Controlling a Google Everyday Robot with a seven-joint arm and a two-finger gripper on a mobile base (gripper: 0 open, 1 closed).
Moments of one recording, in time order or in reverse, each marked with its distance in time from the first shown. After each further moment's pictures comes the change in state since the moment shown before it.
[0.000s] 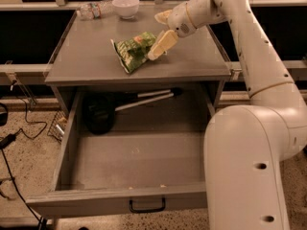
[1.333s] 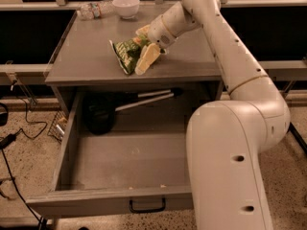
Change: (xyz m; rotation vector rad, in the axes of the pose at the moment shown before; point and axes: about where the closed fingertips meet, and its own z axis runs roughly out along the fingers) arm 0.006 0.034 0.067 -0.163 0.098 -0.059
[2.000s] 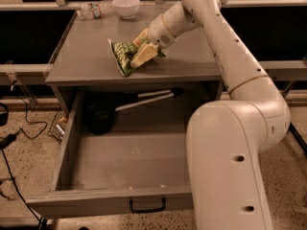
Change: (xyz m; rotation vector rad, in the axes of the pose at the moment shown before) arm 0.000 0.000 0.001 -0.001 0.000 0.000
